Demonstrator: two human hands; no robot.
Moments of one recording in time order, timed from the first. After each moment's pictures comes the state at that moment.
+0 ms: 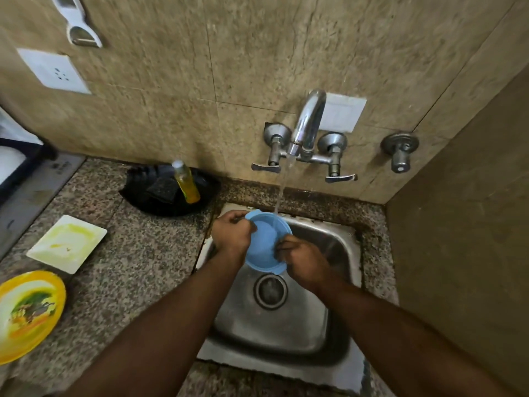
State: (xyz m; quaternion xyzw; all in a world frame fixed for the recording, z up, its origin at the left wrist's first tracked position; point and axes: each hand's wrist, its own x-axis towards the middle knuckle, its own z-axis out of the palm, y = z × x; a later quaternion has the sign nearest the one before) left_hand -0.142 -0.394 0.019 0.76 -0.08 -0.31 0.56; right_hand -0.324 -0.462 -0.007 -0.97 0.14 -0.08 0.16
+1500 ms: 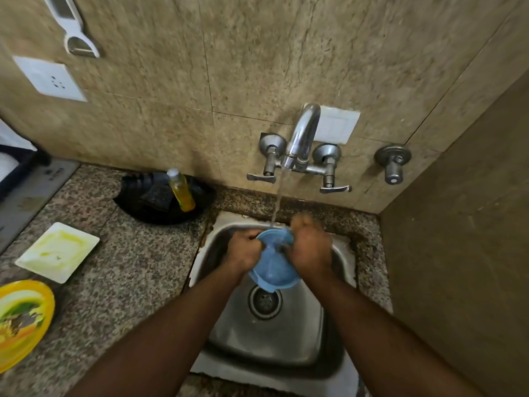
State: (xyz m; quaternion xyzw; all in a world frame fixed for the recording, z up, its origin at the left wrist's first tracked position) left_hand -0.156 -0.402 -0.009 0.75 -0.24 -0.40 0.47; right_hand -0.296 -0.474 0.047 -0.87 0.48 -0.03 0.07
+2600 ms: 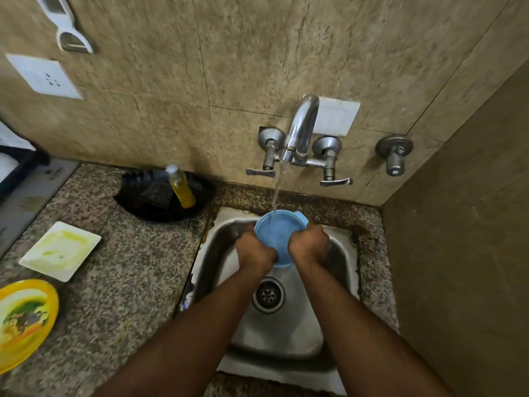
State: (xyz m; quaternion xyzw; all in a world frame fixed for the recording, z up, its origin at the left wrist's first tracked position) left_hand -0.190 -0.408 0.012 0.87 -0.24 -0.28 0.32; right_hand -0.273 -0.469 0.051 -0.59 0.75 -0.08 0.29
